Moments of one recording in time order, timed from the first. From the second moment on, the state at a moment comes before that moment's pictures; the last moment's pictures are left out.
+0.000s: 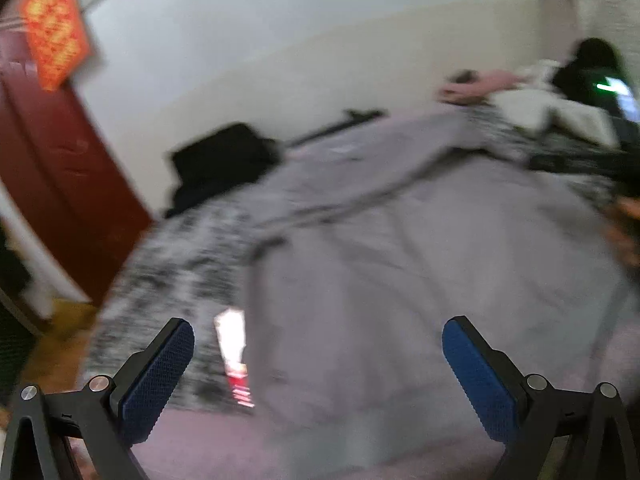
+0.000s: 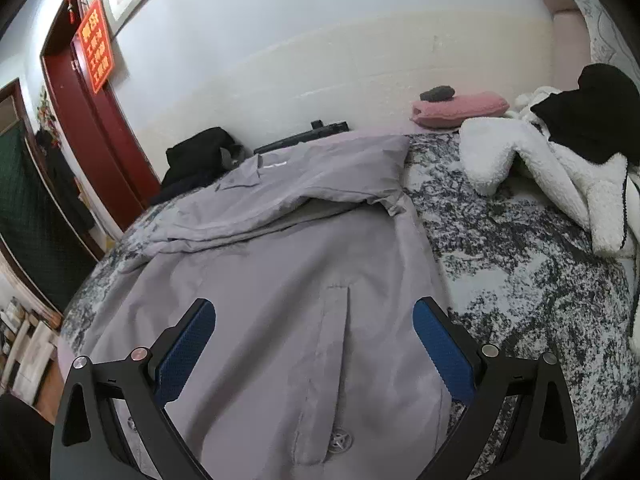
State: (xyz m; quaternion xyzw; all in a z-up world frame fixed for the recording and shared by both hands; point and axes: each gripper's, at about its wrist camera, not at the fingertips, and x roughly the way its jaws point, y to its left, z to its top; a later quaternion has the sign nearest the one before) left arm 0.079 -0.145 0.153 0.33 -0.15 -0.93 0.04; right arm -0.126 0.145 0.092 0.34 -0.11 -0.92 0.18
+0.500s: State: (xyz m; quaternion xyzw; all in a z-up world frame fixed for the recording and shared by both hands) left arm 0.088 -0.117 0.114 0.45 -0.06 -0.89 -0.06; right arm -0.124 0.155 0.084 0.35 -0.11 -0.91 0.17
